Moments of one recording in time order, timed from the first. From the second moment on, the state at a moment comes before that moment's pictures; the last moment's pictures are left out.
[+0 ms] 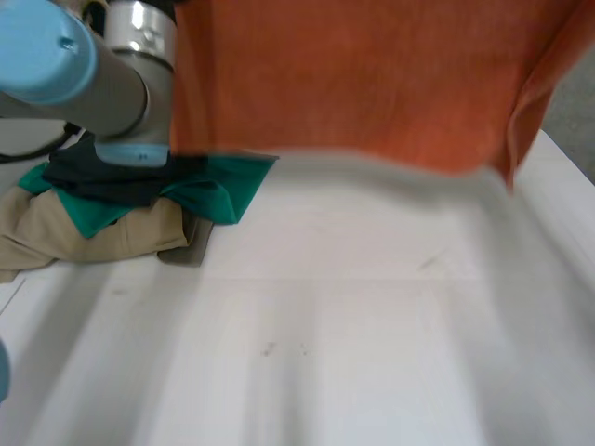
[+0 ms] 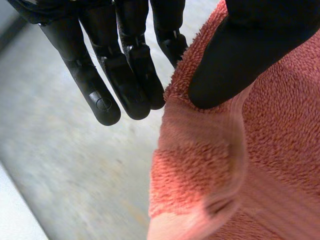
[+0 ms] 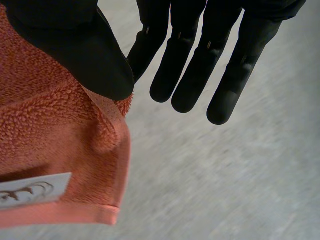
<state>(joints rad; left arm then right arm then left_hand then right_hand) 4.27 -2.28 -0.63 3.71 -1.57 3.80 1.72 -1.10 0.88 -0.44 1.61 2.45 1.11 1.20 1.19 1.20 1.02 1.09 1.18 1.19 1.20 0.98</state>
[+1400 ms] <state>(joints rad) 4.28 -2.13 -1.44 3.36 -1.54 3.65 1.43 -0.83 1.28 0.02 1.21 2.45 1.13 1.20 1.20 1.20 1.02 0.79 0.80 0.80 0.80 0.61</state>
